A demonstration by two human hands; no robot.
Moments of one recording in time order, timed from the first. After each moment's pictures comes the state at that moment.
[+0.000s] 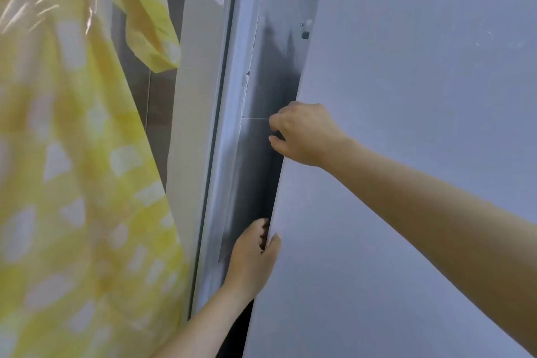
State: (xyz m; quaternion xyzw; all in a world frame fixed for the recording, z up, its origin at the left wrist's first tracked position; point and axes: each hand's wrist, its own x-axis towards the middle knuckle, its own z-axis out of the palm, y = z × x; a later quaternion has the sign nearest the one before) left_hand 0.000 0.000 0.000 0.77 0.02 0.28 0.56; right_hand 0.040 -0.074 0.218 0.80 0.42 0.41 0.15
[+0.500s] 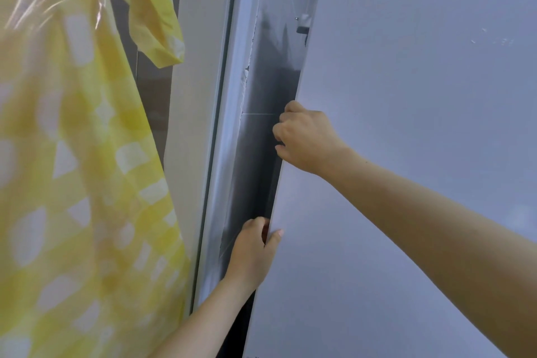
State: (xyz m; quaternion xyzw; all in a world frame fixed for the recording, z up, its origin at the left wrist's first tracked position) left_hand 0.008 0.010 -0.003 0.84 0.03 0.28 0.47; right_hand 0.035 -0.074 0.200 0.80 0.39 0.42 0.17
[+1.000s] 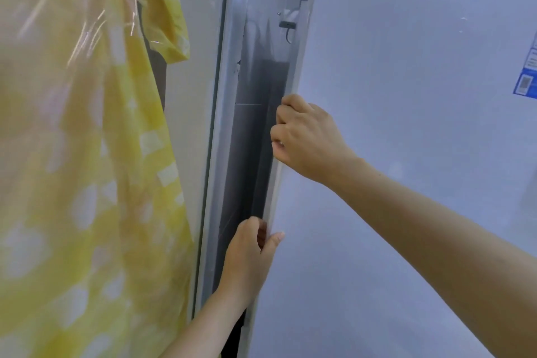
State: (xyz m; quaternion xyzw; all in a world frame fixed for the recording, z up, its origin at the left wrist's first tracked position) left_hand -0.063 0.002 -0.013 0.81 -0.02 0.32 0.50; right_hand -0.029 -0.096 0.177 0.75 0.39 0.50 0.15
